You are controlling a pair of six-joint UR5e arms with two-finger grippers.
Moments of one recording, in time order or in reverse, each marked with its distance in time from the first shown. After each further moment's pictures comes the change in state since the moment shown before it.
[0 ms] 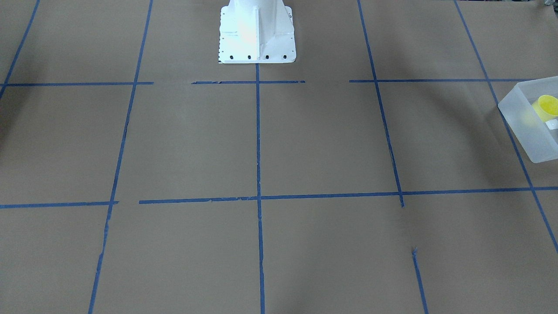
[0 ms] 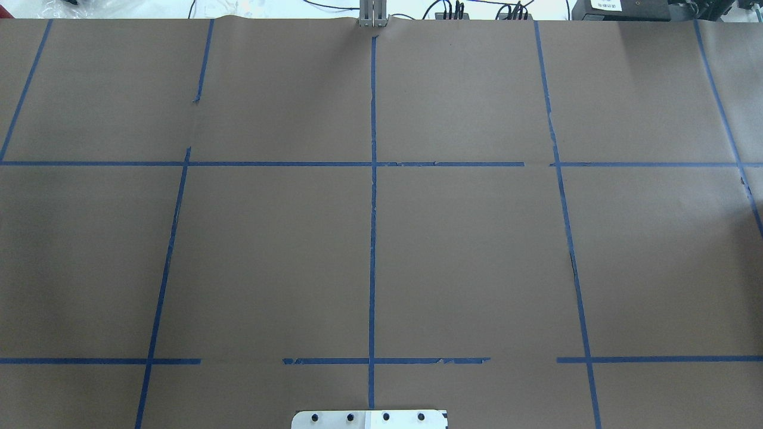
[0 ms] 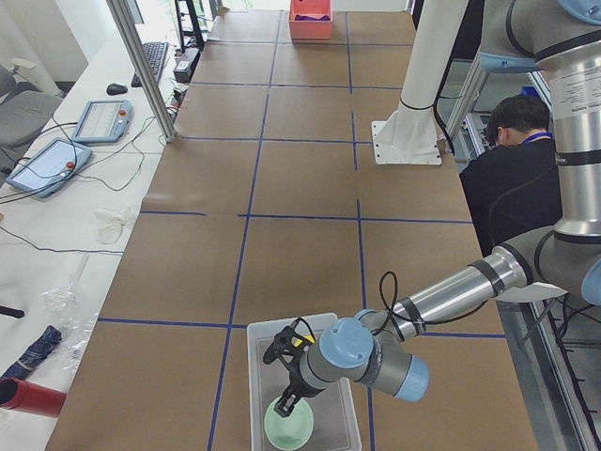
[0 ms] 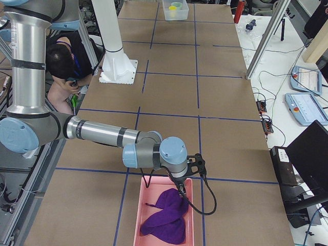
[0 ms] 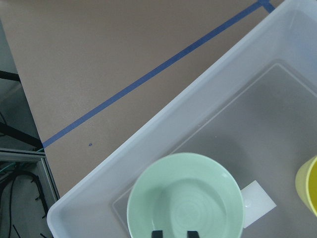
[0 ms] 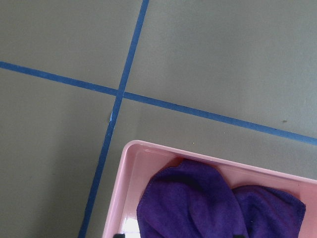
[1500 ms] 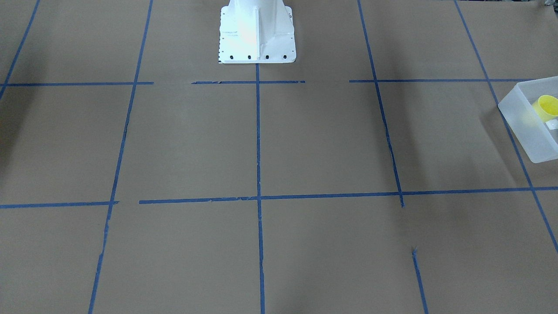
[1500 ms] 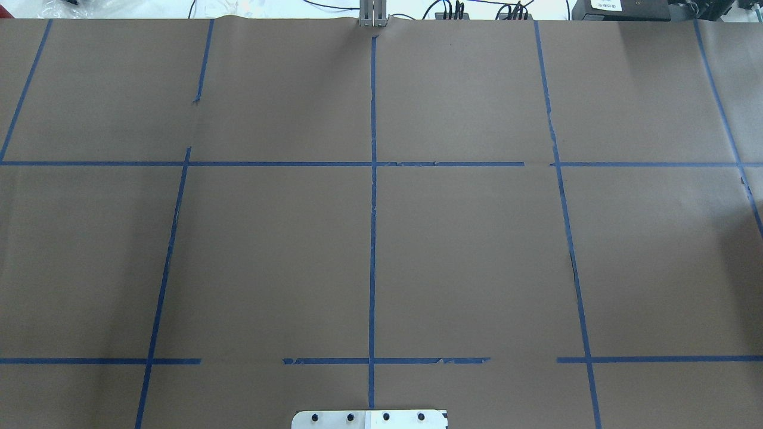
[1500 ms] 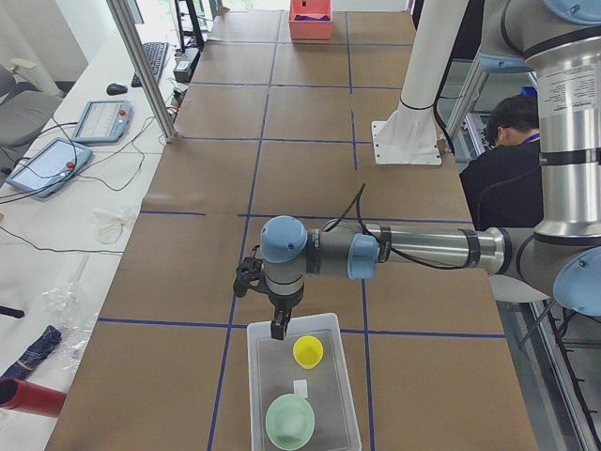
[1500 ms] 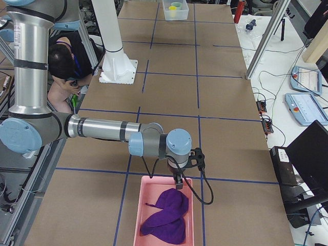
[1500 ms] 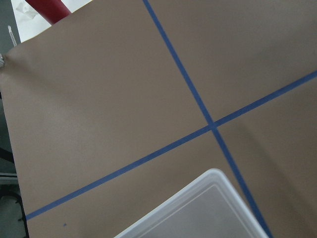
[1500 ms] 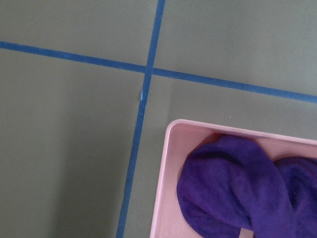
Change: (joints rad) left arm 0.085 -0.048 -0.405 0.890 -0.129 -0.161; right arm -0.065 -0.006 0.092 -0.206 0.023 0.031
